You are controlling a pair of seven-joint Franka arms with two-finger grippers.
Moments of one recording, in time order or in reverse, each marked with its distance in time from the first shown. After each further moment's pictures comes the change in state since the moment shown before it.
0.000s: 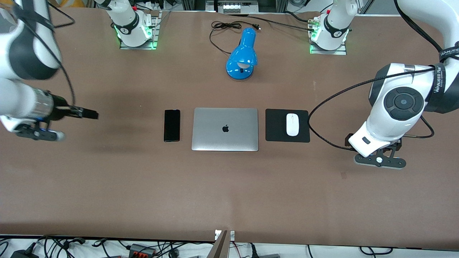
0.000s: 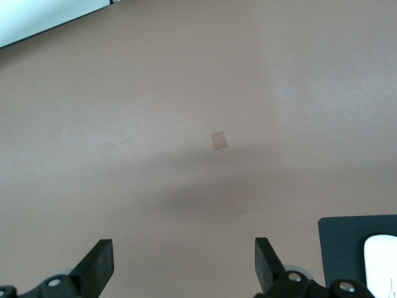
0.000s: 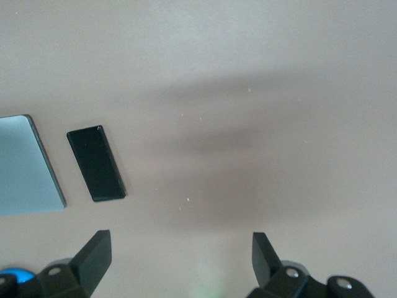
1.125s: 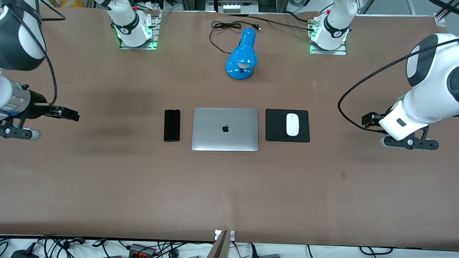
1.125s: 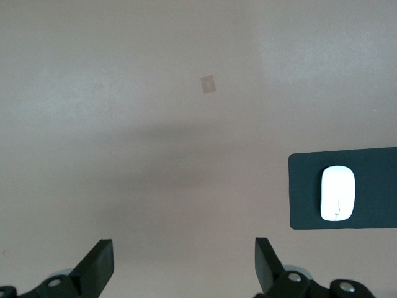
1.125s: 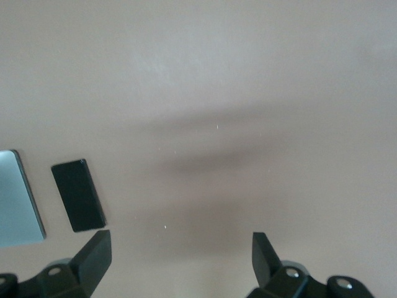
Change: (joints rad) left arm 0.080 -0.119 -0.010 0.035 -0.201 -0.234 0.102; right arm -0.011 -0.024 0.005 0.041 -0.091 0.067 -0.001
